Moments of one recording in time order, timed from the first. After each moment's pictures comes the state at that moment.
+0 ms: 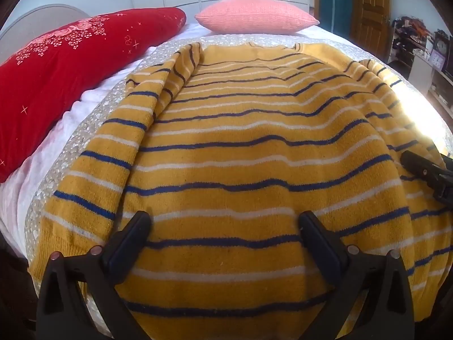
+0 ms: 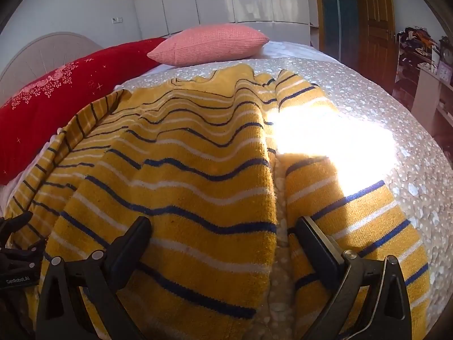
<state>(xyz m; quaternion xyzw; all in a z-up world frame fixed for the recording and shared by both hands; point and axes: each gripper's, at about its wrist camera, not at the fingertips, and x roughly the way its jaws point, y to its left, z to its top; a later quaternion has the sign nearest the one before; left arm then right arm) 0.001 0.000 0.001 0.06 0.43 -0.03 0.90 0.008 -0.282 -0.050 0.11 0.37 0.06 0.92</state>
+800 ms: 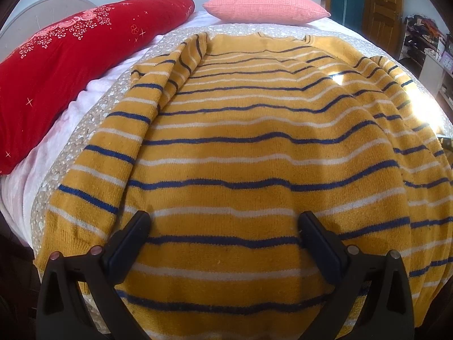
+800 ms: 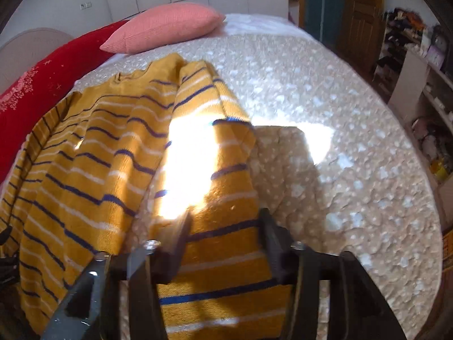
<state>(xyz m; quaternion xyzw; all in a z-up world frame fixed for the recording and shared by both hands) 0.004 0.001 0.000 0.03 0.45 -0.02 0.89 0.040 -0.378 -0.050 0.12 0.45 0.03 0.88</state>
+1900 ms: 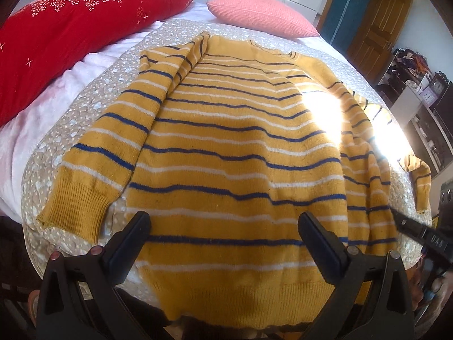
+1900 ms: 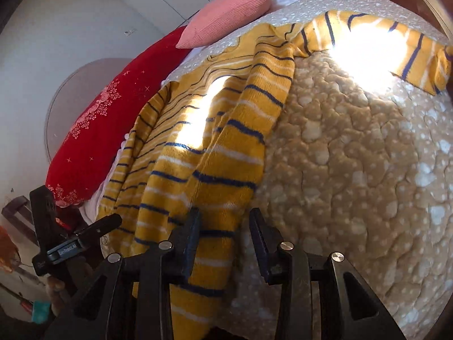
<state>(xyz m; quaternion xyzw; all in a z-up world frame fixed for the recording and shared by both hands) -0.038 0.036 0.039 -0.07 0.48 -0.08 0.87 -0.049 -0.297 -0.063 0.30 0.42 0.22 0.83</state>
